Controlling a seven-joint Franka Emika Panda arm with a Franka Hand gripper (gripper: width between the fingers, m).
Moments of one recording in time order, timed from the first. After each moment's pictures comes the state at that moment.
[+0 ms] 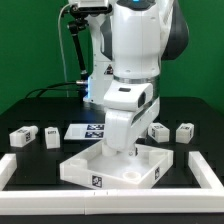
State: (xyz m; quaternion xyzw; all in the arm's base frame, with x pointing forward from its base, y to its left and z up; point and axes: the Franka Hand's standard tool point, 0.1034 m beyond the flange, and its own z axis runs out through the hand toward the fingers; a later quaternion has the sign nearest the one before) arm 0.479 0.043 0.019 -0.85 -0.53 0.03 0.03
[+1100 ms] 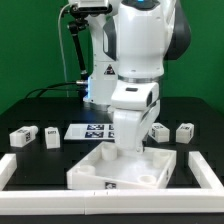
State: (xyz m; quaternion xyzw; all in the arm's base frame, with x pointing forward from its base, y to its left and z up) arm 0.479 0.056 0.019 -0.82 -0.57 0.02 0.03
